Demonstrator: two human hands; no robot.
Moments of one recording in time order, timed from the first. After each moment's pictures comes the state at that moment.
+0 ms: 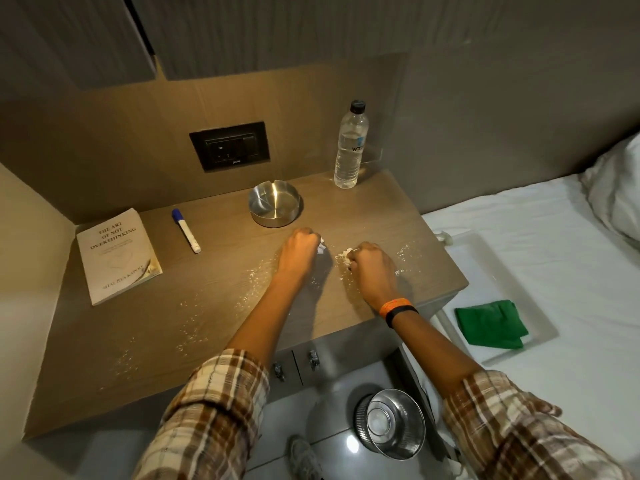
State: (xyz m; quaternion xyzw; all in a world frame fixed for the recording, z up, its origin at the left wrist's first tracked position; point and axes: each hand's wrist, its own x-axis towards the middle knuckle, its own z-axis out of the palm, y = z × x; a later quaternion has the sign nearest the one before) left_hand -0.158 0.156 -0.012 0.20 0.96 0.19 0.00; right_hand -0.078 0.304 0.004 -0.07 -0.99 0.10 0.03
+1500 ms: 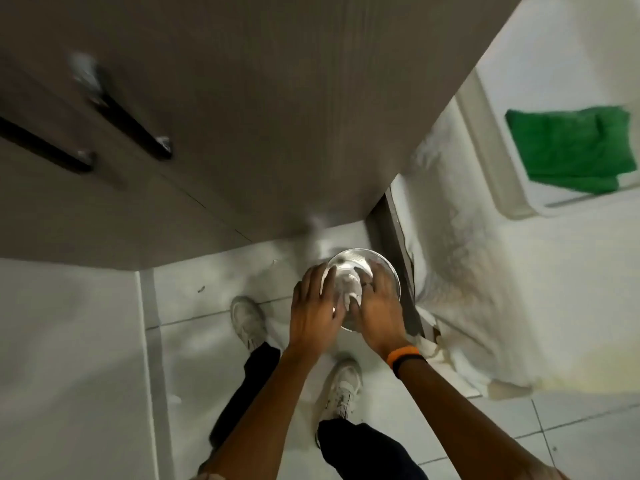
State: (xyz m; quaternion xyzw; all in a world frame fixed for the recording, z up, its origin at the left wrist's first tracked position) left_hand 0.207 0.271 -0.485 0.13 0.96 0.20 0.10; right_hand 0.225 0.411 -0.476 -0.08 -0.97 0.19 -0.14
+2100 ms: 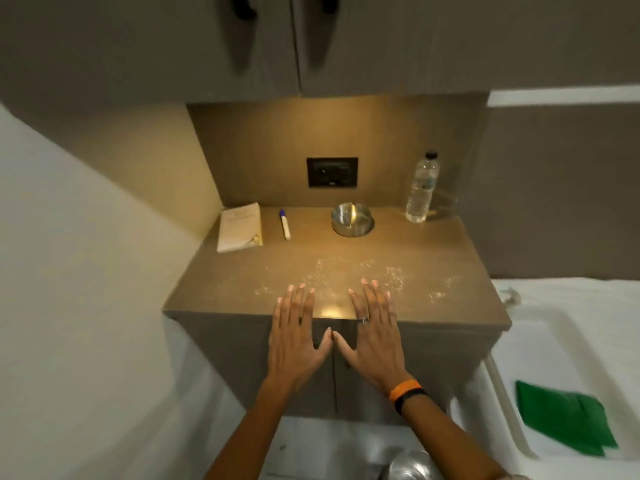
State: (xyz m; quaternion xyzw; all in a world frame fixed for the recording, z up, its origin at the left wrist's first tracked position) left_hand 0.098 0.074 -0.022 0.05 0.97 0.14 -0.19; right_hand 0.077 0.256 -0.016 0.18 -0.95 0.19 0.15
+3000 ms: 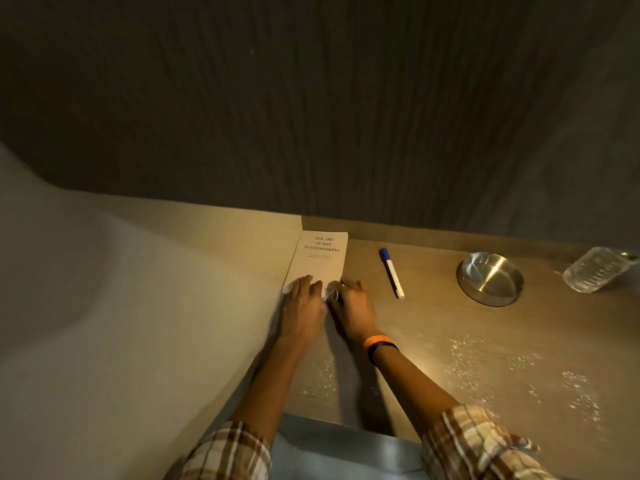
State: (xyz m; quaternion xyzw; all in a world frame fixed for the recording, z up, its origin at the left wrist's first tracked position) left_hand -0.147 -0.211 -0.032 -0.06 0.99 0.08 -0.07; right_hand -0.184 -0.082 -0.025 0.20 -0.93 0.29 -0.01
